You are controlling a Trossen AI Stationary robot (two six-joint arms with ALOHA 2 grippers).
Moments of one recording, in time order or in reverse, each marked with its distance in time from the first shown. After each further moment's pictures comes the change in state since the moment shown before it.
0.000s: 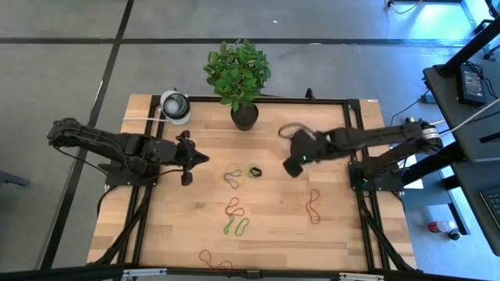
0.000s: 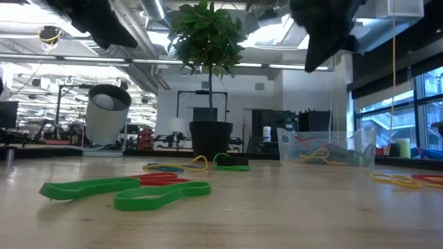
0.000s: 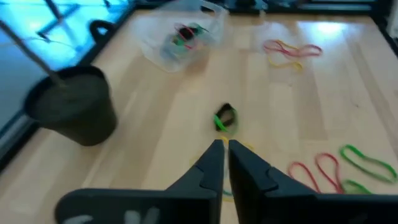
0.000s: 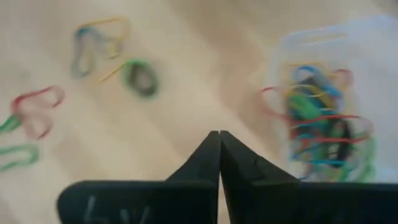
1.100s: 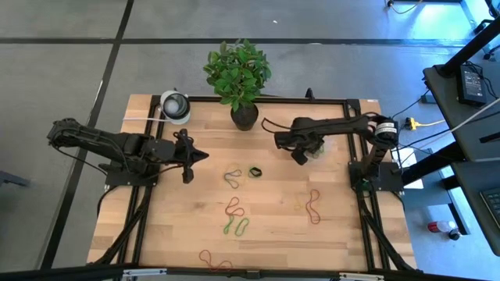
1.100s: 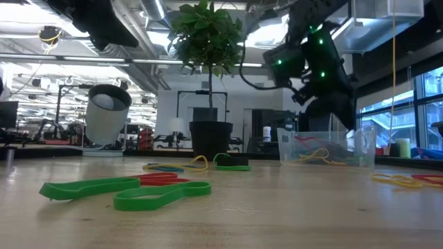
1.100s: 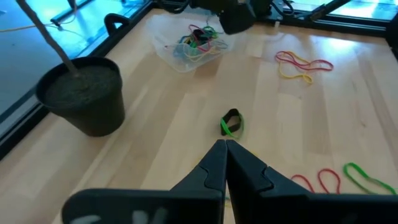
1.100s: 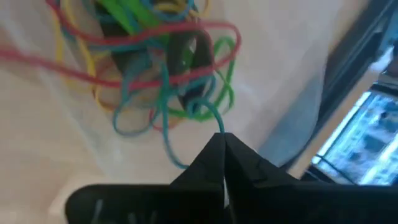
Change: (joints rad) left arm 0.000 -0.010 0.000 0.000 -0.050 -0.093; right arm -0.284 0.423 0.021 -0.431 0.019 -0.105
